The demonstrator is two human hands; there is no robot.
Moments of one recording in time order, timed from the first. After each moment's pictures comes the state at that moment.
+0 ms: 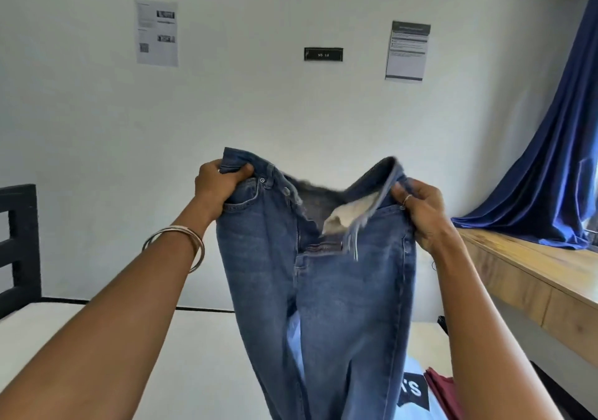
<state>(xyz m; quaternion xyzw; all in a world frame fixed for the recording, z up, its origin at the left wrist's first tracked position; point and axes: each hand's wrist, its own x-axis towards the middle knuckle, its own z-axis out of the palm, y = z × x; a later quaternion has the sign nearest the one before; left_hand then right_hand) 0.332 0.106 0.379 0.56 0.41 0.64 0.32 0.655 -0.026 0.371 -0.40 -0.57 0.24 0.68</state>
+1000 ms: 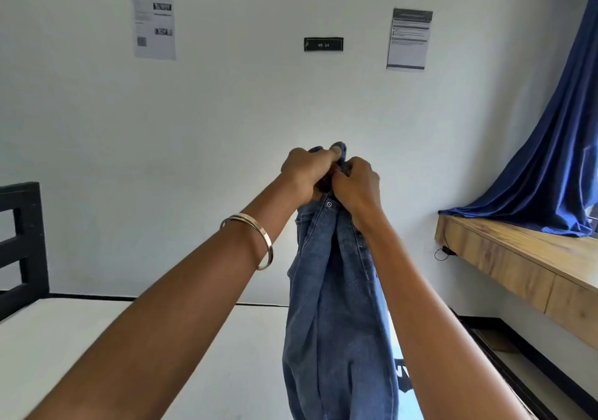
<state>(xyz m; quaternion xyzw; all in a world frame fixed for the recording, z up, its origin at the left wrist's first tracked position) 0.440 0.022 0.420 0.58 0.41 0.53 0.47 0.545 0.005 0.387 -0.62 -0.52 0.05 0.59</state>
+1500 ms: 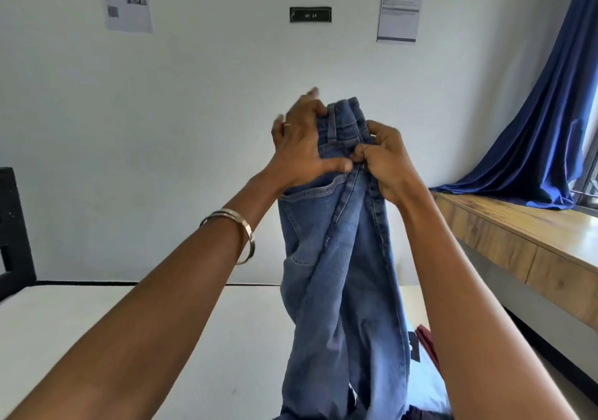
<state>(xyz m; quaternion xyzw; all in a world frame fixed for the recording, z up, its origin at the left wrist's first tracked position) 0.443 0.043 0.398 0.83 0.25 0.50 -0.02 0.593 -0.028 0.397 -0.40 -0.62 0.19 0.65</state>
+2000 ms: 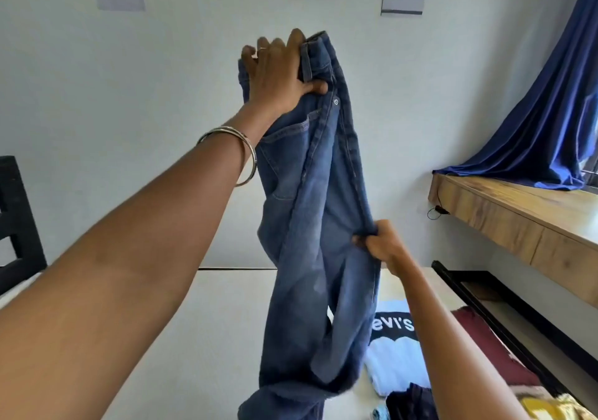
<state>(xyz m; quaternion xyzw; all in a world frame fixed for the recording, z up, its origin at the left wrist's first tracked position) 0.440 0.072 0.461 0.74 0.42 0.48 -0.20 0.647 -0.008 0.231 -0.70 -0.51 0.19 0.46</state>
